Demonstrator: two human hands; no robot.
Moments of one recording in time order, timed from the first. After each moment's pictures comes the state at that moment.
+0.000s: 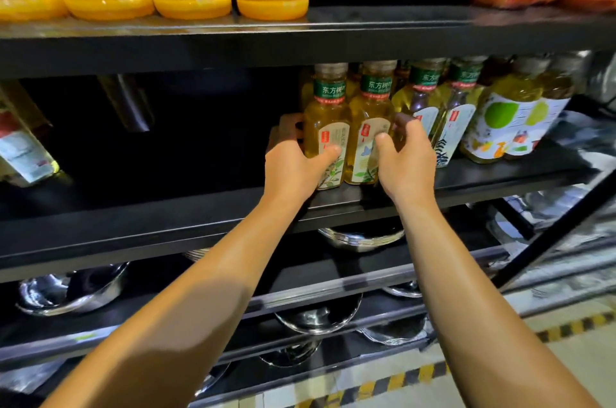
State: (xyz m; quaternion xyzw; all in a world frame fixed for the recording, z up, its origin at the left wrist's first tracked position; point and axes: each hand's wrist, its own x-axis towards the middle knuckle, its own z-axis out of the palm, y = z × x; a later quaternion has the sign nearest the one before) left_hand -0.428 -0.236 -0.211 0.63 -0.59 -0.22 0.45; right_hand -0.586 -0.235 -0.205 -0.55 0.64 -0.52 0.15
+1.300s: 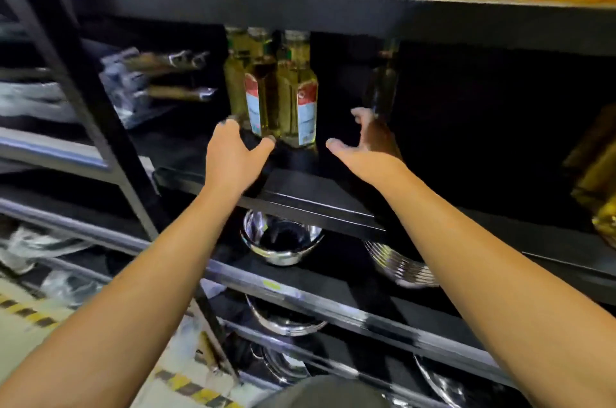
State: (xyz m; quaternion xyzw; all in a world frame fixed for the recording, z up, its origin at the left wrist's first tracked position) left_hand -0.025 -0.114 -0.230 0.80 -0.39 0.03 0.45; right_hand -0.200 -0.244 -0.221 -0.82 0.41 -0.31 0.24
